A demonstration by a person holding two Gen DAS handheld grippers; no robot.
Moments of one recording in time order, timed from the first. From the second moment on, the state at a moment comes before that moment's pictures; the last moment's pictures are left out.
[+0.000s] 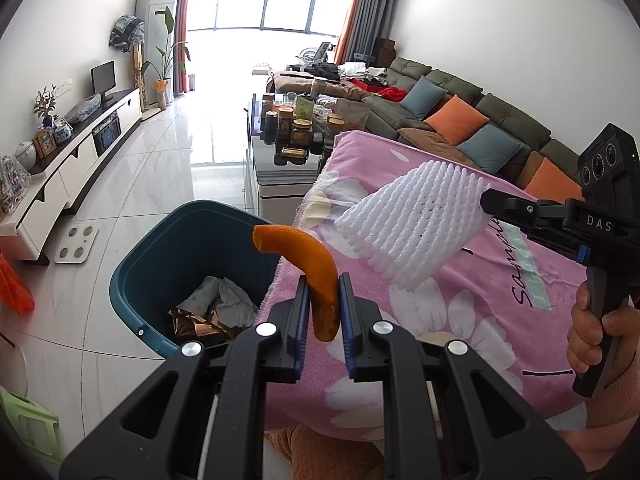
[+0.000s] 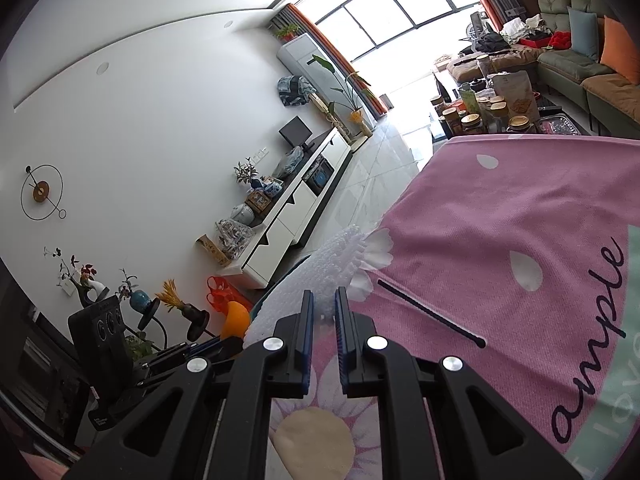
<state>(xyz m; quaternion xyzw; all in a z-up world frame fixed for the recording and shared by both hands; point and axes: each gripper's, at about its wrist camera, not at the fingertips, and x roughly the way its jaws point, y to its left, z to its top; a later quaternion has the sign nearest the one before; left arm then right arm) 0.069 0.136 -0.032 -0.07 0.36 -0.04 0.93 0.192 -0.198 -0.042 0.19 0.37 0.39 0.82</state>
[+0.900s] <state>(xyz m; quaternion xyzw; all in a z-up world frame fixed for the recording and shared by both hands) 0.077 0.167 -0.038 -0.09 0.36 0.01 0.93 0.201 -0.161 -0.034 0.16 0.38 0.41 0.82</state>
